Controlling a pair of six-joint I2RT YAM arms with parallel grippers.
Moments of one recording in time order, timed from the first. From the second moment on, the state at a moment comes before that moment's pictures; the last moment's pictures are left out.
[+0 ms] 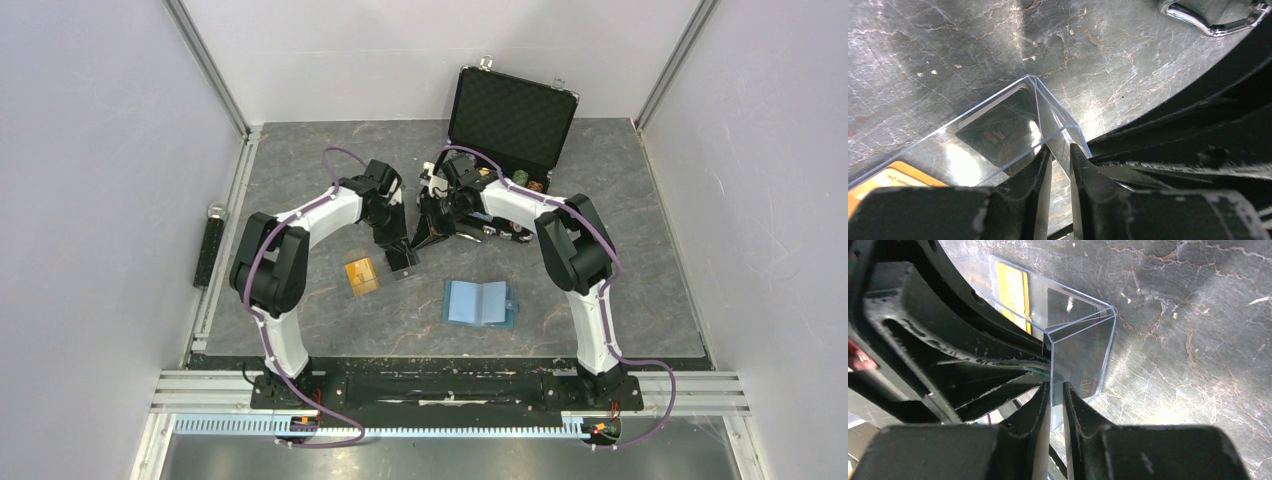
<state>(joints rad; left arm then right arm) -0.43 1.88 1.31 -0.64 0.32 -0.49 0.57 2.17 1.60 -0.46 -0.73 0.46</state>
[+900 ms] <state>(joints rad) -0.44 1.32 1.04 -0.36 0.45 -0.59 0.40 1.56 1.18 -0.23 -0.76 0.46</state>
